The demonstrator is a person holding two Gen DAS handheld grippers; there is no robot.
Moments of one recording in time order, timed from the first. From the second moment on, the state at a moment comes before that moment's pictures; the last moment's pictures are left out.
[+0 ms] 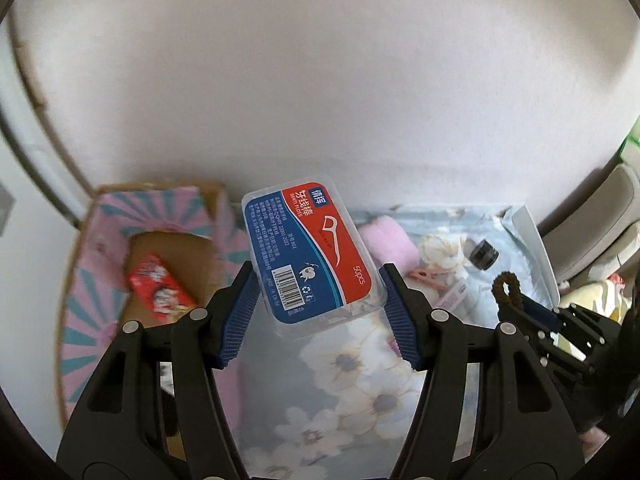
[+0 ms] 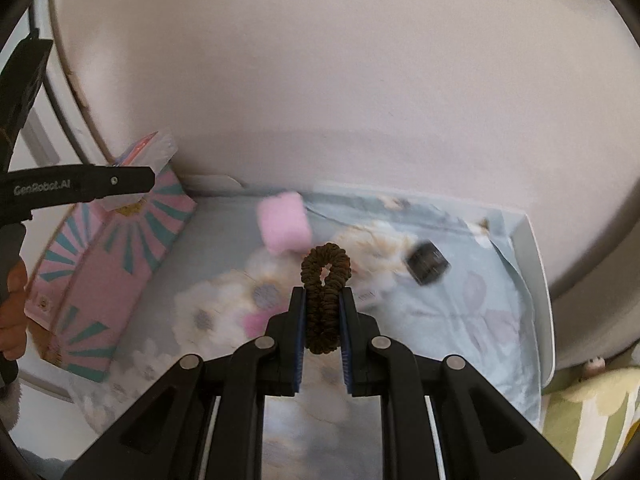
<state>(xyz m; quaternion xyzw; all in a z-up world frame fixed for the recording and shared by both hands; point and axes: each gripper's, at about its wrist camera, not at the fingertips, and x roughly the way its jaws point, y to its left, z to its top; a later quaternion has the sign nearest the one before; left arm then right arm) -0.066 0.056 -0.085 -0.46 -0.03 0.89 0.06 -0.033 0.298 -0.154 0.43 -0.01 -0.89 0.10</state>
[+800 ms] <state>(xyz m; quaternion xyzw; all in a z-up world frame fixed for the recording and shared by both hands) 0.034 -0.124 -0.126 -0.51 -0.09 0.86 -0.01 -0.085 0.049 -0.129 0.46 0.05 -0.82 0.33</state>
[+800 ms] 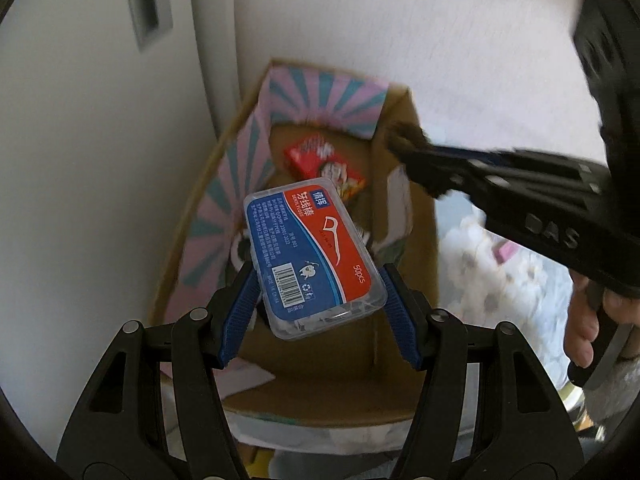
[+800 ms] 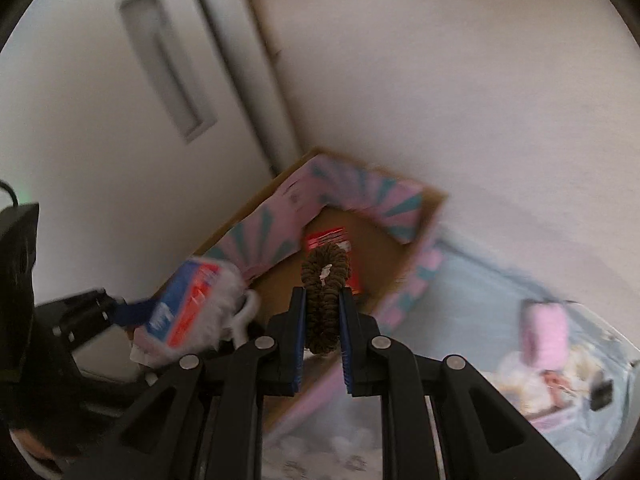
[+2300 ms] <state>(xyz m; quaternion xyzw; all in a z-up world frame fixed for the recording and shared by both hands) -0.057 -0.082 -0.127 -0.52 -0.05 0.85 0.04 -0.086 0.122 -0.120 0.48 0.03 -0.85 0.22</state>
